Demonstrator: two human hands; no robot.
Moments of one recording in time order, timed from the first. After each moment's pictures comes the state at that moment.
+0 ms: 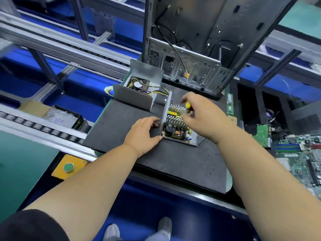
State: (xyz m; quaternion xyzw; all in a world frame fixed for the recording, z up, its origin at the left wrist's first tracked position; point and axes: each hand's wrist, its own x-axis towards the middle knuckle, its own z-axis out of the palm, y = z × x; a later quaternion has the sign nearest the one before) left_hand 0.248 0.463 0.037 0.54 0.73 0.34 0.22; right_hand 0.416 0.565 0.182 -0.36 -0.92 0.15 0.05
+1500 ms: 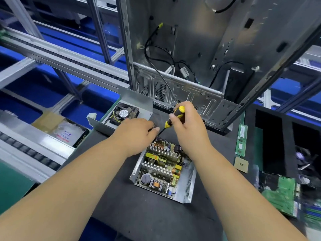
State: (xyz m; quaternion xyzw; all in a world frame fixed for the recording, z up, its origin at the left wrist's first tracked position) left_hand 0.231 0.597 0.118 0.59 0.79 0.05 0.14; right_hand 0.380 0.700 0.119 -0.35 -0.82 0.37 0.25
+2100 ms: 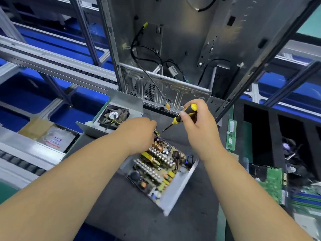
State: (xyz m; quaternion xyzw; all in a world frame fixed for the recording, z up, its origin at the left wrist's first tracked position) left_hand 0.251 0.622 0.136 0.64 0.75 -0.05 0.12; right_hand 0.420 0.712 0.135 -0.38 -0.78 0.38 0.32
